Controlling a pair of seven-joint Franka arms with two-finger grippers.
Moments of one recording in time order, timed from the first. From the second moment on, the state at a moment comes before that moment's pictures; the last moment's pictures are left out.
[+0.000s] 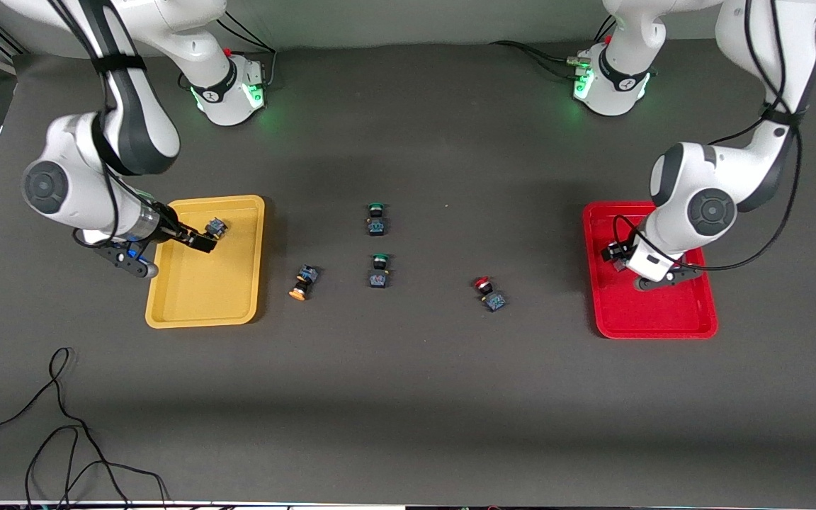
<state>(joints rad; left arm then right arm) 0.06 0.23 -0.21 -2.19 0.09 2.20 -0.45 0.22 0.05 -0.08 -2.11 0.11 1.98 0.61</state>
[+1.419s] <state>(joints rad) -0.34 0.81 -0.23 -1.50 0.16 2.20 -1.05 0.25 0.50 0.17 -2.07 0.11 2.53 0.88</state>
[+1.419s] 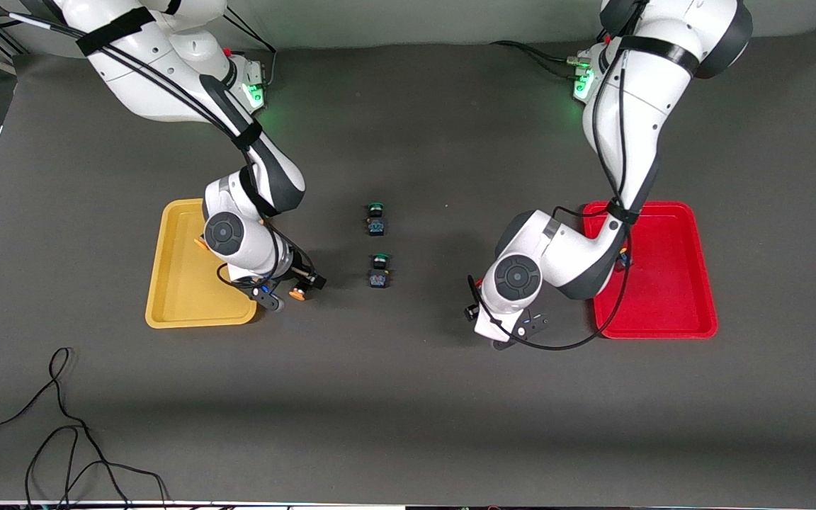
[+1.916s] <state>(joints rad) -0.34 0.75 -0.24 -1.53 0.16 2.19 -1.05 0.24 0.41 0.17 -2.05 0.11 2.44 0.88</state>
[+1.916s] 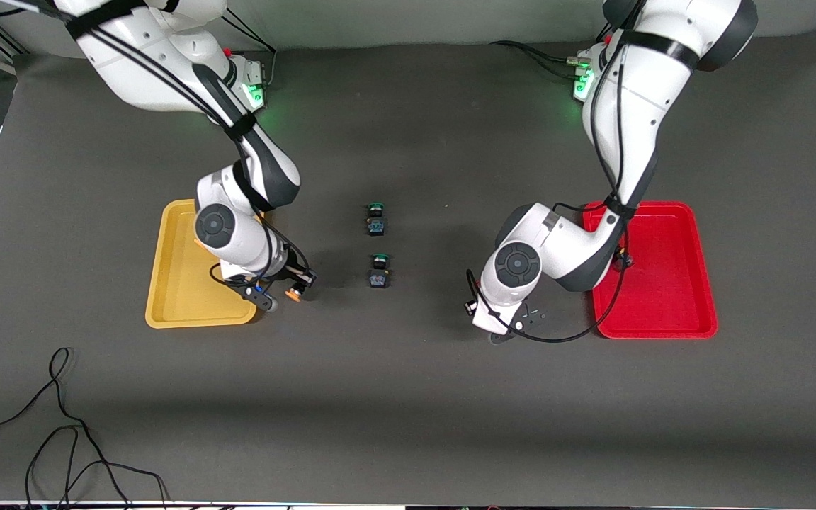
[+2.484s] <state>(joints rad) -0.16 0.42 -0.23 -1.51 0.14 1.62 -0.70 0.19 0.02 0.00 -1.98 0.11 1.92 0.68</state>
